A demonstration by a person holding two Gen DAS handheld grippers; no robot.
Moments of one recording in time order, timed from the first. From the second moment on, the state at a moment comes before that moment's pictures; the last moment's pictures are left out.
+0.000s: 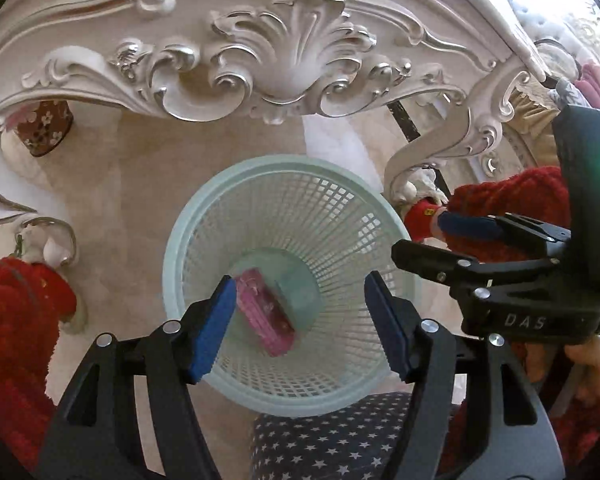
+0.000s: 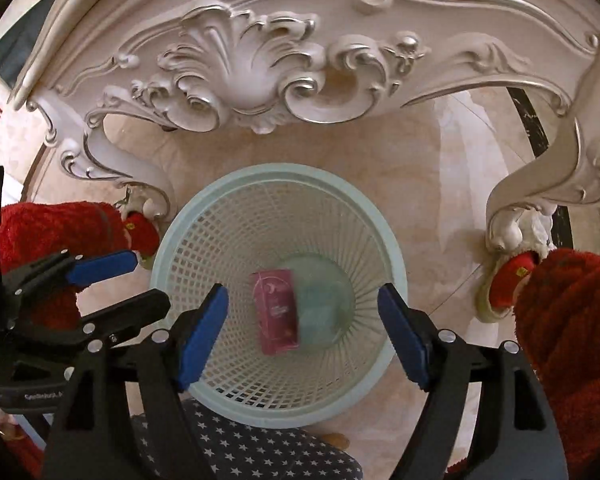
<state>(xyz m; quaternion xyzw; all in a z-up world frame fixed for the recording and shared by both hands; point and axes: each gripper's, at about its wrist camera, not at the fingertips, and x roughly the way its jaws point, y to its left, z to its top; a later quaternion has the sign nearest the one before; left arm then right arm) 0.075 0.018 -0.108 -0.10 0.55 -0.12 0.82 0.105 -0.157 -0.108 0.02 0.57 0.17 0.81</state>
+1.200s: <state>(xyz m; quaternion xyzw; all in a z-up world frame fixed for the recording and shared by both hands) 0.268 0.086 0.115 0.08 0.32 0.01 0.94 0.296 -0.195 0.096 -0.05 0.35 0.20 0.91</state>
